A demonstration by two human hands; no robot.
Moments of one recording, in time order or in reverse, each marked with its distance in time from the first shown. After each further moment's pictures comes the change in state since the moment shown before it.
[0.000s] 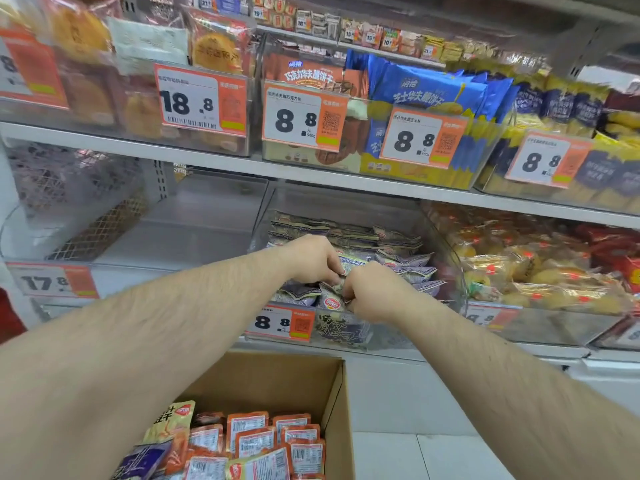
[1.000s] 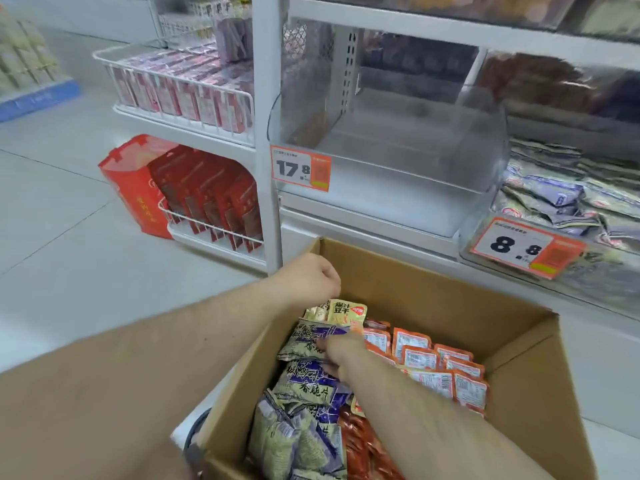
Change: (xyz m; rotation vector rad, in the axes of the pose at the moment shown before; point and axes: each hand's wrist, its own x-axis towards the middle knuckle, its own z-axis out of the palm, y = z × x) left_hand -0.294 -0.160 0.063 -0.585 0.130 -0.752; right_hand 0.026 -0.344 0.248 1.387 -0.552 0.722
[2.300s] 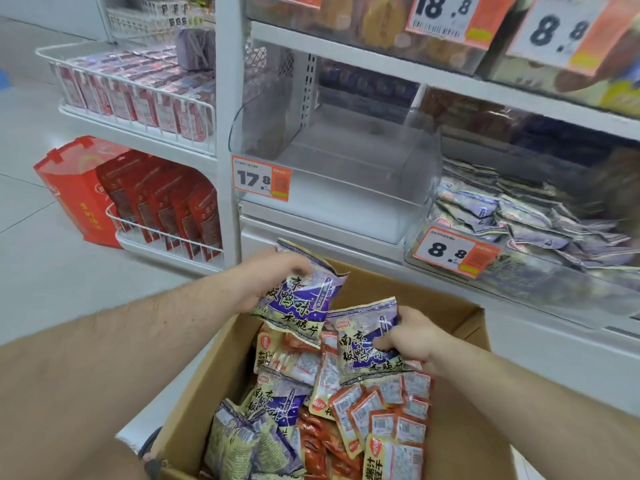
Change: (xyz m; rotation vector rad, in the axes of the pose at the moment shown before) left_hand -0.013 0.024 -0.010 -0.475 -0.095 -0.126; right_hand -0.101 -0.032 -0.168 -0.298 0.023 -0.309
